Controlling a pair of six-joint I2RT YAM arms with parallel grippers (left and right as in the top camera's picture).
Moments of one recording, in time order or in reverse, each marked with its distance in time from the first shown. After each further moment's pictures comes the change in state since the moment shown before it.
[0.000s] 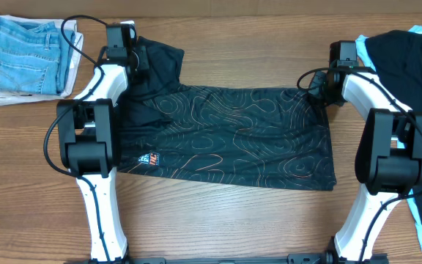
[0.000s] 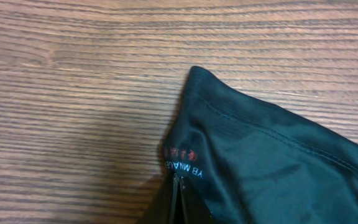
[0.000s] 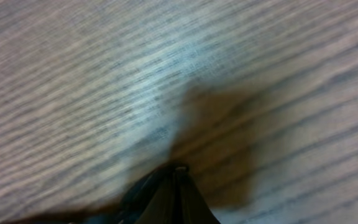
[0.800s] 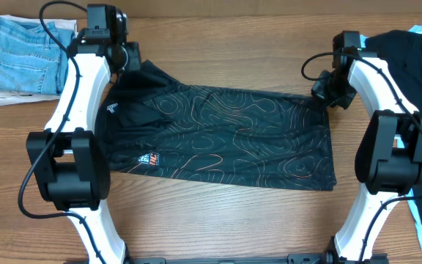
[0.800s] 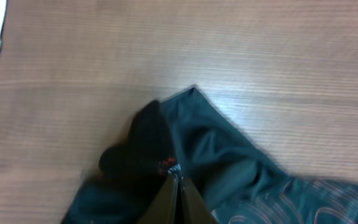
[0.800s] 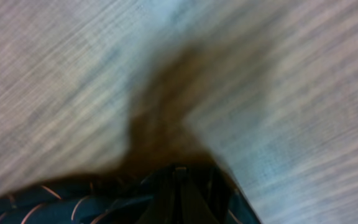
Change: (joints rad) left arm 0.000 -0.343 0.001 -0.587 0.033 0.014; right arm -0.002 0.004 0.190 -0.440 0.002 0.157
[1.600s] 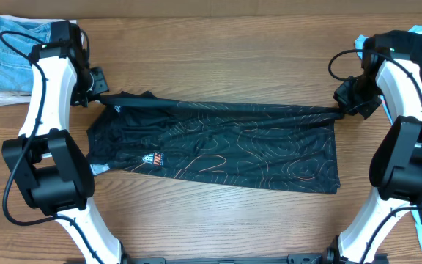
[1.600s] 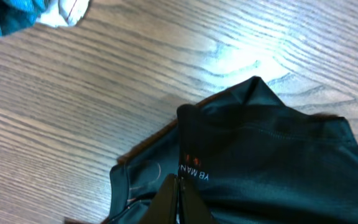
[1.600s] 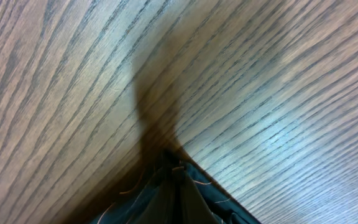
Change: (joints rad) left arm 0.172 -0.005 0.000 -0.343 -0.083 -0.095; right arm -0.135 -0.055 0.003 -0.146 -0.054 0.070
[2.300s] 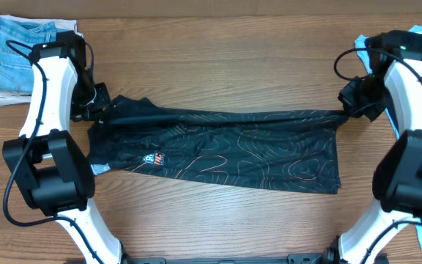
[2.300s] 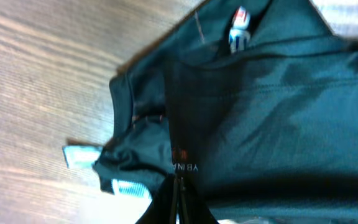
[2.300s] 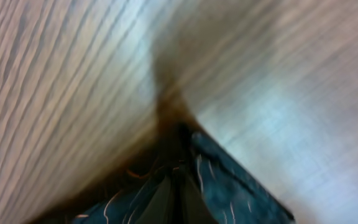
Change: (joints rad) left arm -0.002 -0.007 0.000 -0.267 0.028 0.007; right arm -0.002 -0.114 0.000 -0.140 -0.021 0.023
